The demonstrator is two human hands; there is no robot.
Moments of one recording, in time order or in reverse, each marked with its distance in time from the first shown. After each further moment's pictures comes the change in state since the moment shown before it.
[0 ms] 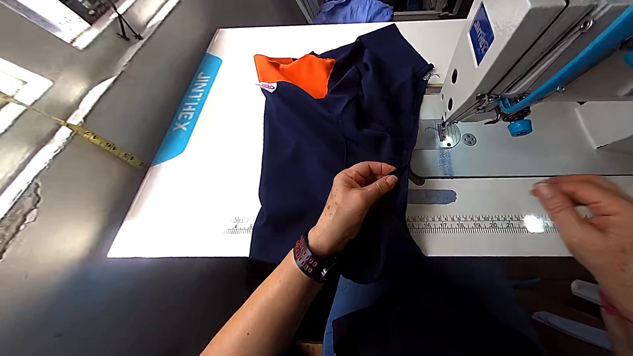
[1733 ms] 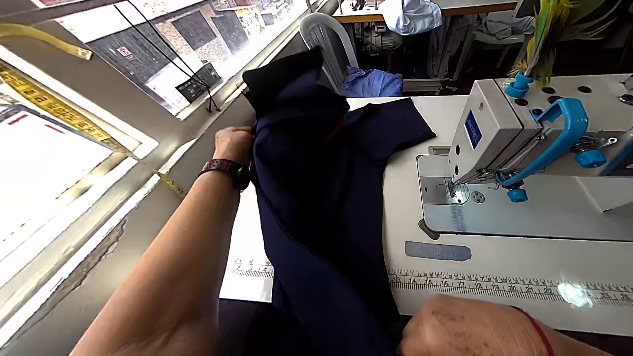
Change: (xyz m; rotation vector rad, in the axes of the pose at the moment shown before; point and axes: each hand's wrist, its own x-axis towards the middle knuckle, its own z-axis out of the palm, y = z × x) left_hand 0.109 0.146 -0.223 0.874 0.835 0.025; right_hand 0.022 -0.134 0.061 0.535 -1.040 -0.775
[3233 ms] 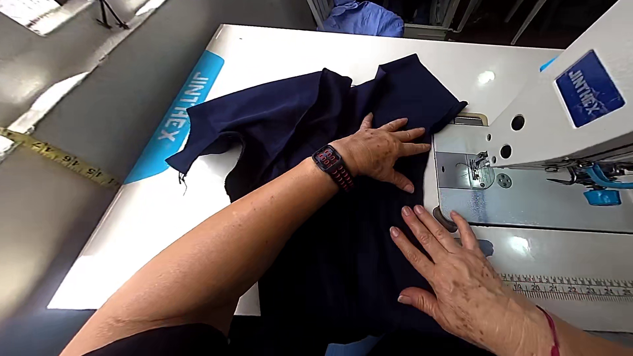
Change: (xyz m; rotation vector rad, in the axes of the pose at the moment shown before) left_hand -0.111 0.065 0.157 0.477 -1.053 1.162; right_hand 0.000 0.081 0.037 -0.890 0.373 0.384
